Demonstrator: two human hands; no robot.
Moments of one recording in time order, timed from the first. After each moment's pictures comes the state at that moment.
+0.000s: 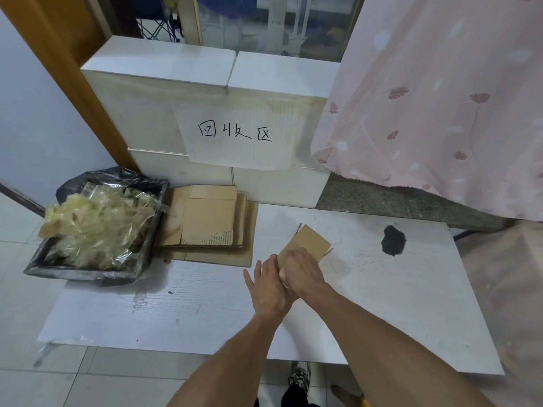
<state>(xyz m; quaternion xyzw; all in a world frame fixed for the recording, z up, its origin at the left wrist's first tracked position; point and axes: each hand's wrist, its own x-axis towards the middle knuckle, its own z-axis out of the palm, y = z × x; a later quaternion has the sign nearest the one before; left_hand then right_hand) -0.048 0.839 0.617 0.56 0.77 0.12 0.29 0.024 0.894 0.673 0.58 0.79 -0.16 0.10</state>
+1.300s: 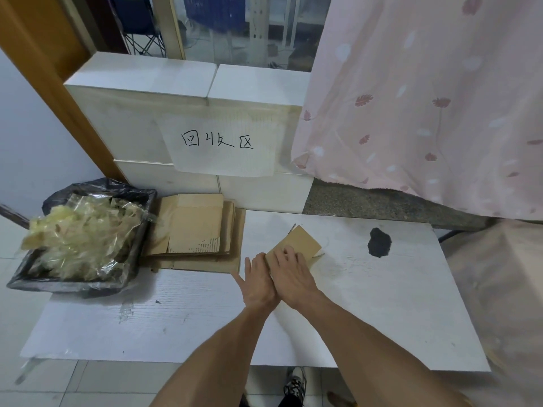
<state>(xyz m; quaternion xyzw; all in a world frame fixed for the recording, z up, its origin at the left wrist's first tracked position) -0.038 0.860 0.621 0.55 0.77 0.14 0.29 0.048 0.880 0.673 0.50 0.86 -0.03 0.06</state>
